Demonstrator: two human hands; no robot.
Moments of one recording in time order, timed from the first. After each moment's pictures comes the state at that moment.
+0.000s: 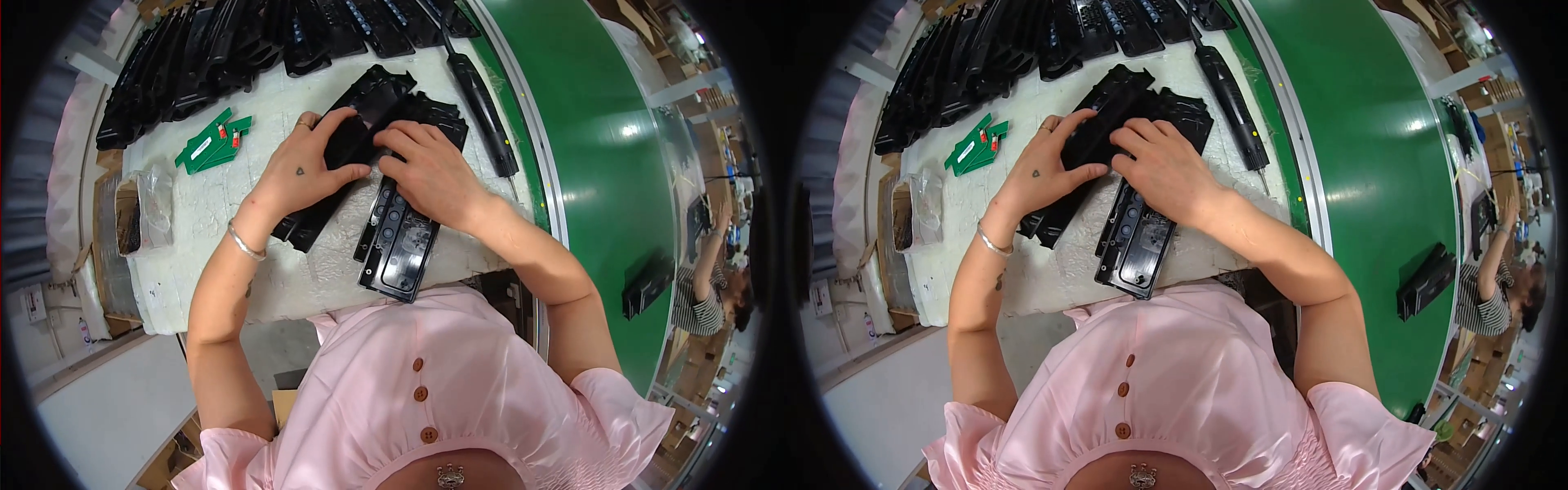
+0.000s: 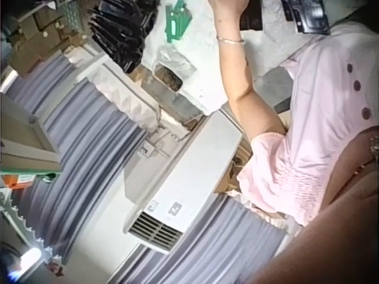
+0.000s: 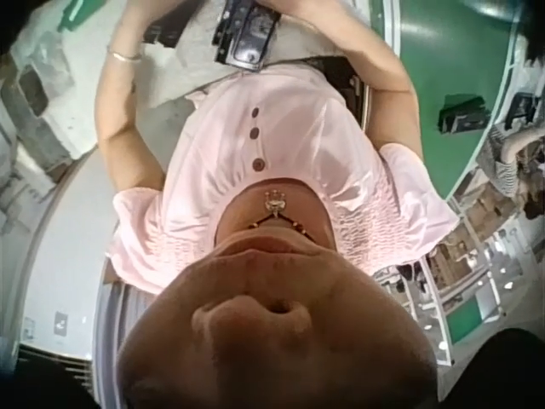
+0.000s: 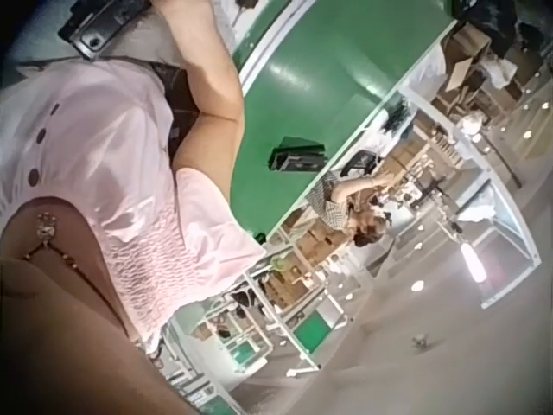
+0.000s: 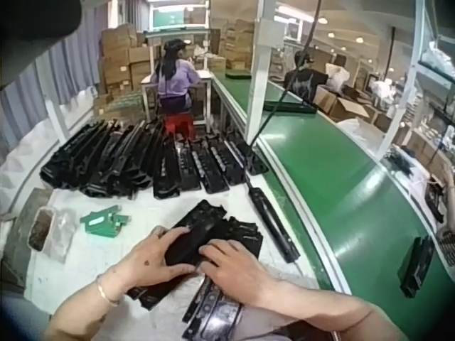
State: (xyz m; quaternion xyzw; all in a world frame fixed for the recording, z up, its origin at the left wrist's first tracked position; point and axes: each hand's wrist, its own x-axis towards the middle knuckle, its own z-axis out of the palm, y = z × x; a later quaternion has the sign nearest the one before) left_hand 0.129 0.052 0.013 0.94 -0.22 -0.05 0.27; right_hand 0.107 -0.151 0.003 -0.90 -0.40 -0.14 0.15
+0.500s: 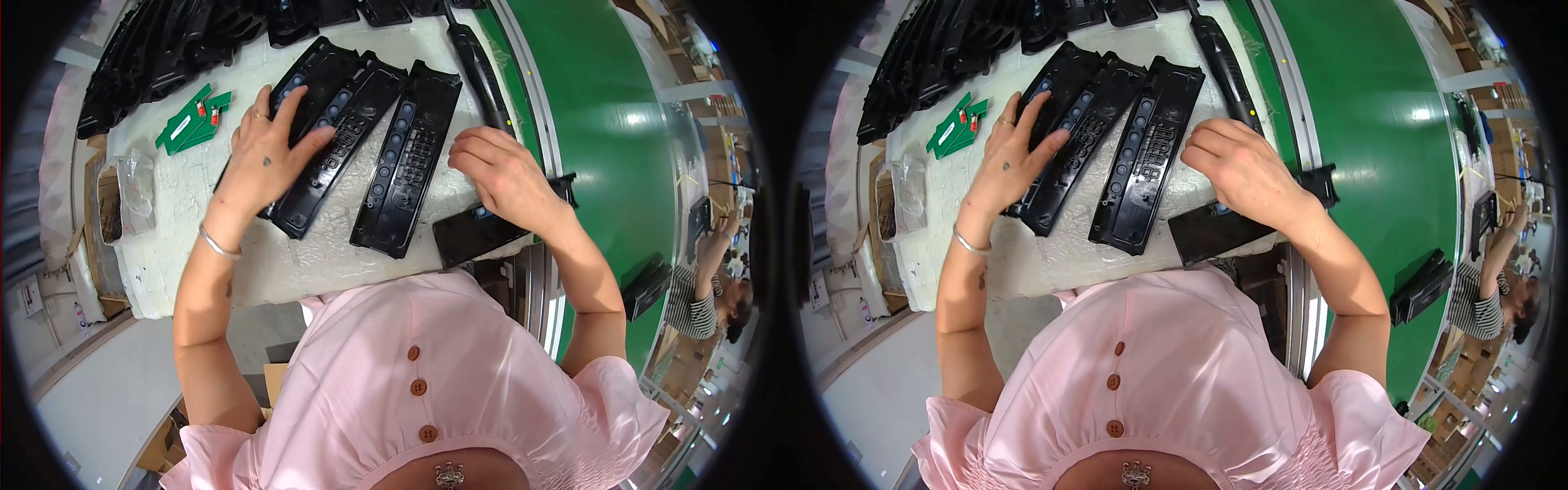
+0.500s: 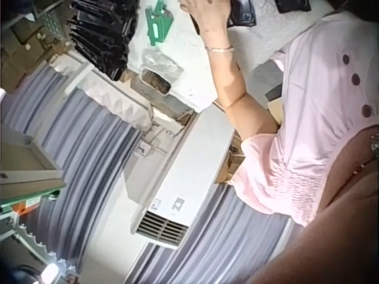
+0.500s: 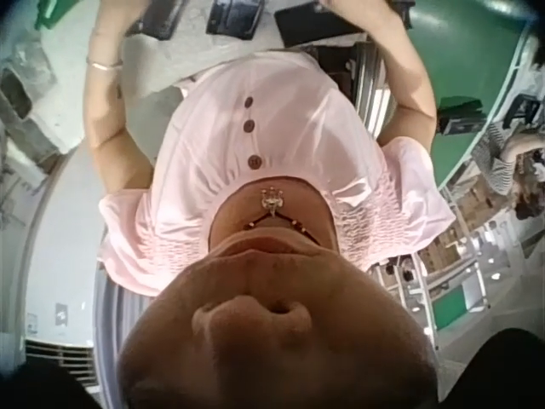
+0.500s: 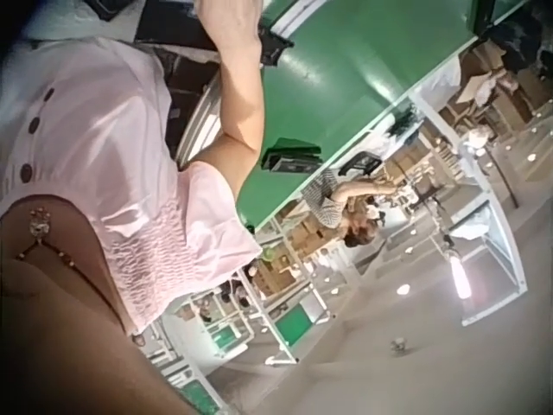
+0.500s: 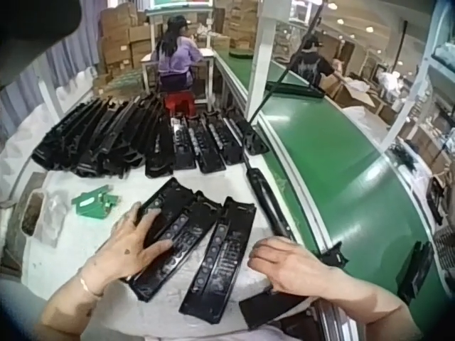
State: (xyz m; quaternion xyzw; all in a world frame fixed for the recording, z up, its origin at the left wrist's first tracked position) left_hand 0.120 0.057 -0.001 0.98 -0.11 -0.01 0.16; right_hand 0.101 -0.238 0.005 -0.87 -0.45 -0.13 0.17
